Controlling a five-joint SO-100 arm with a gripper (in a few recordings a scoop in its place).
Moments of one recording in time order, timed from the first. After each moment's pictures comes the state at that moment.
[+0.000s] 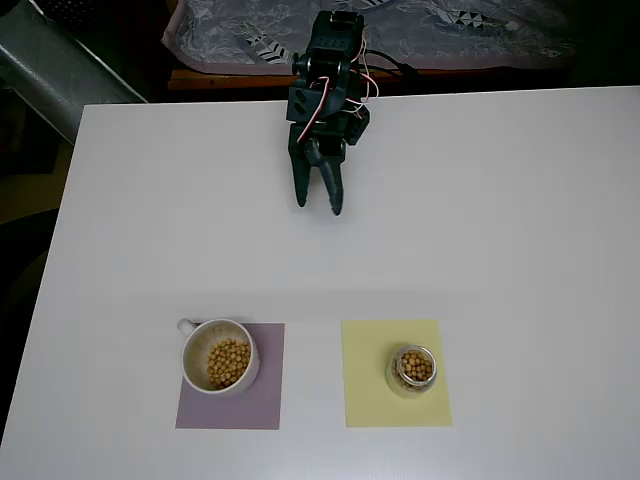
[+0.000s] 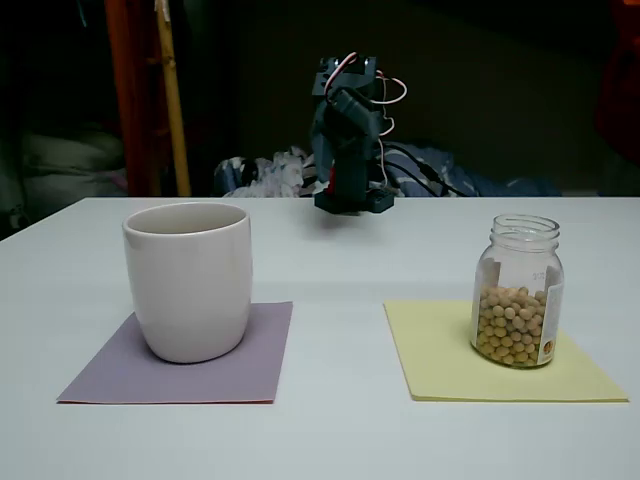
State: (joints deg) arm 11.7 189.7 170.2 57.6 -48.7
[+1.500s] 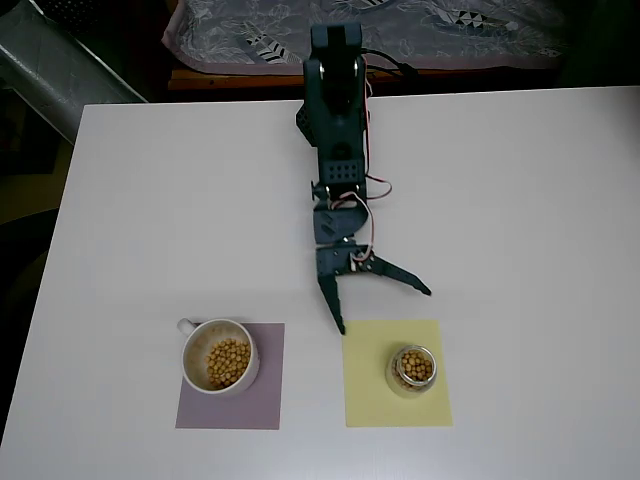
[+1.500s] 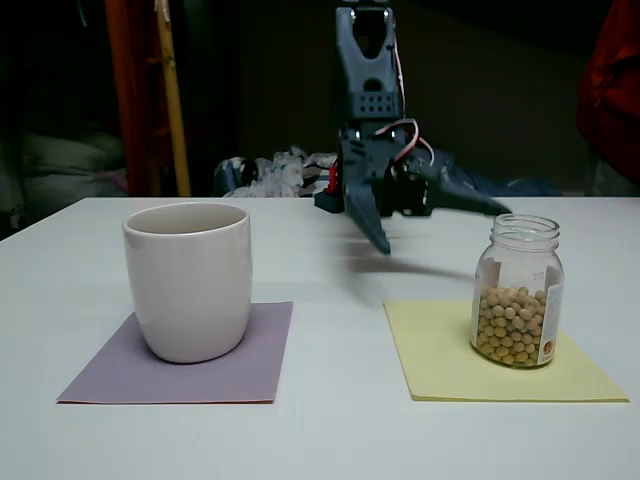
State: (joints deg) arm -4.7 74.2 134.9 -38.8 -86.2
